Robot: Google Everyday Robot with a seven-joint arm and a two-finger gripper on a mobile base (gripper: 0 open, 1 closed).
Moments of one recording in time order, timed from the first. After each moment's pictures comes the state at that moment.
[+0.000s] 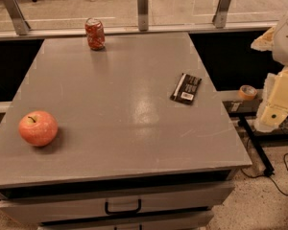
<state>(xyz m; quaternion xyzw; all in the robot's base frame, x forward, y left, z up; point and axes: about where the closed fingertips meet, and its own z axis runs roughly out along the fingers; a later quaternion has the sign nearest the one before) 0.439 -0.214 0.978 -0.61 0.77 -0.04 0.16</state>
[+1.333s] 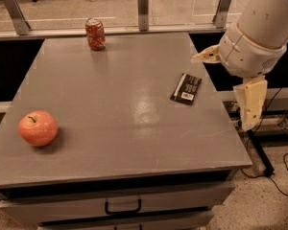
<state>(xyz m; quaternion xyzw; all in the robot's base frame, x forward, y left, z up) 0.473 -0.161 0.929 -0.84 0.53 -0.03 0.12</state>
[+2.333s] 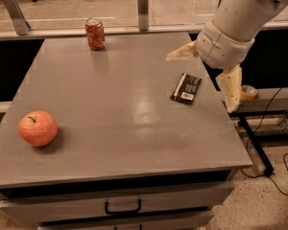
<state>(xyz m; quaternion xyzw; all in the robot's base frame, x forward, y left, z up) 0.516 -0.132 0.916 -0.91 0.39 -0.03 0.14</state>
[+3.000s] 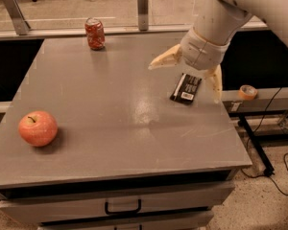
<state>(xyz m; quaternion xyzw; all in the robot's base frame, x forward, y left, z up) 0.550 -0.103 0.888 -0.97 0.21 -0.03 0.14</state>
